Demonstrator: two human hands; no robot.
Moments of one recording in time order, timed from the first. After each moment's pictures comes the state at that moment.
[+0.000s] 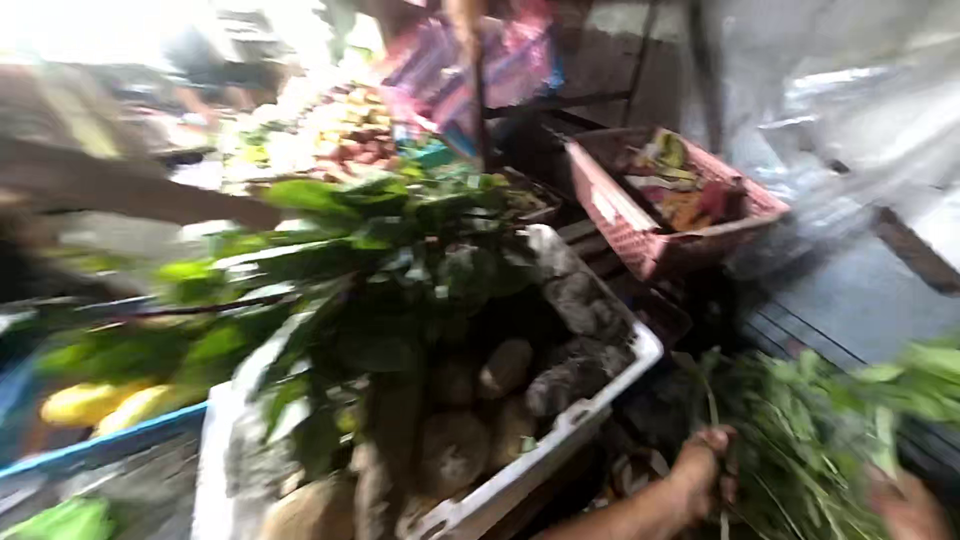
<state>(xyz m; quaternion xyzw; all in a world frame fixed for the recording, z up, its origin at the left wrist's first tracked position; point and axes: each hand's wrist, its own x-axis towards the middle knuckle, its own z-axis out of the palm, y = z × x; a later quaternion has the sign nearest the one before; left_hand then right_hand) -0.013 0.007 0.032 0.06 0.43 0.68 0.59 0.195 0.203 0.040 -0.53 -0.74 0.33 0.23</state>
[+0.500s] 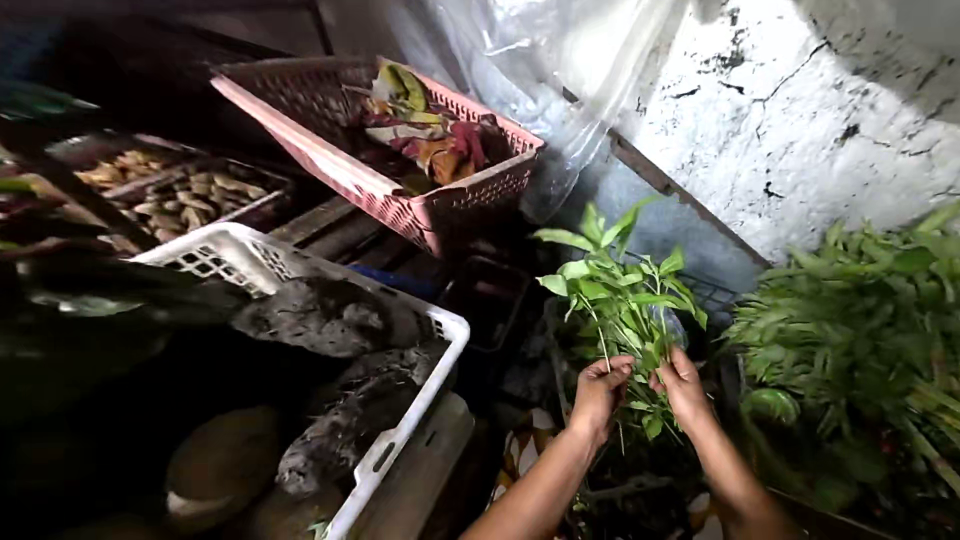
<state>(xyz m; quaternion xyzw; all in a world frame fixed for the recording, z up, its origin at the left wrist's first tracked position) 0.025 0.039 0.065 0.20 0.43 0.68 0.56 0.168 0.119 0.062 -0.39 -0.65 0.51 0.40</state>
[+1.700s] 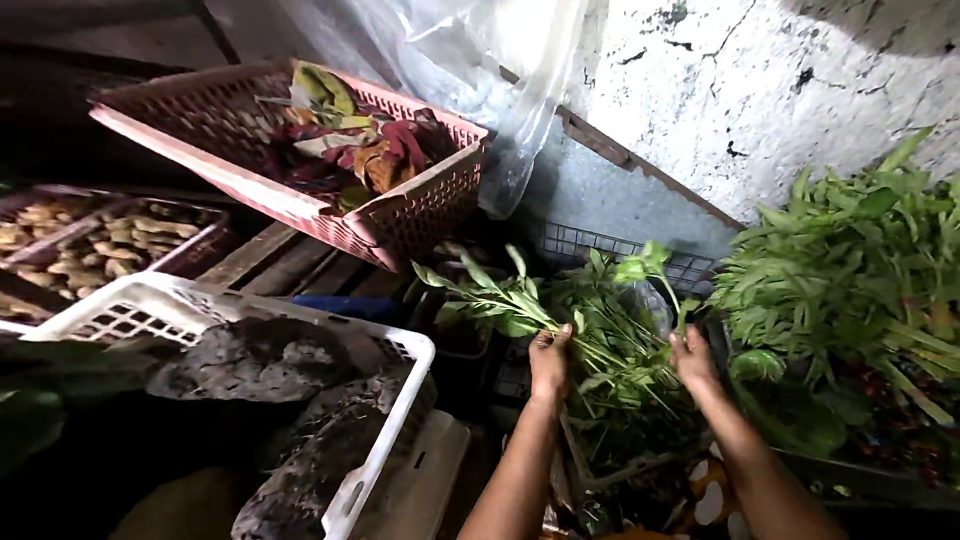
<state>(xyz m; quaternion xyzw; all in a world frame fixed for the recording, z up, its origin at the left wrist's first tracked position) -0.023 0.080 0.048 0.21 0.54 0.70 0.42 0.208 0.152 0.045 -0.61 -0.64 0.35 0.31</state>
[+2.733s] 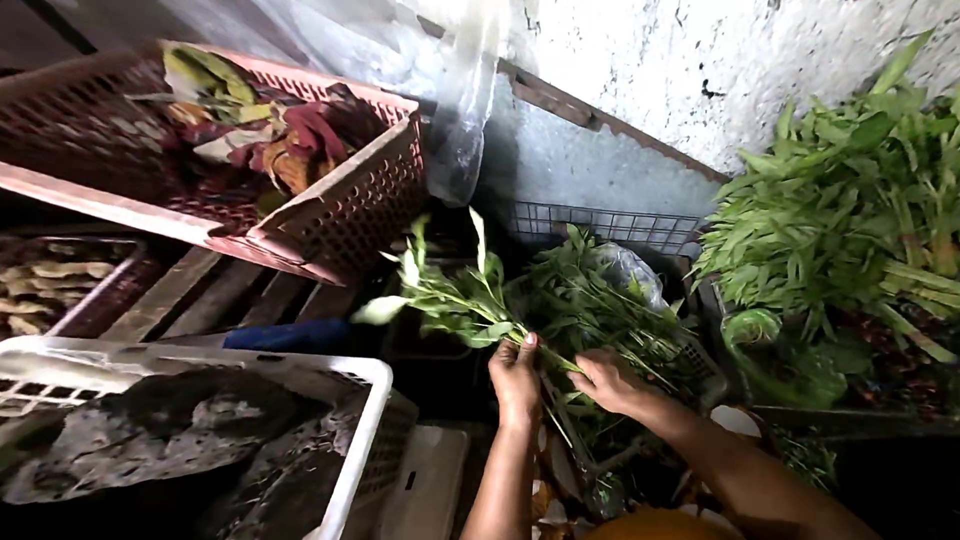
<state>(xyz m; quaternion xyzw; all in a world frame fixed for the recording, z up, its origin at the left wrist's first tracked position) -0.034 0.045 0.060 0.28 0.59 0.68 0.33 0.126 0.098 0.023 -0.34 -0.90 0.25 0.13</state>
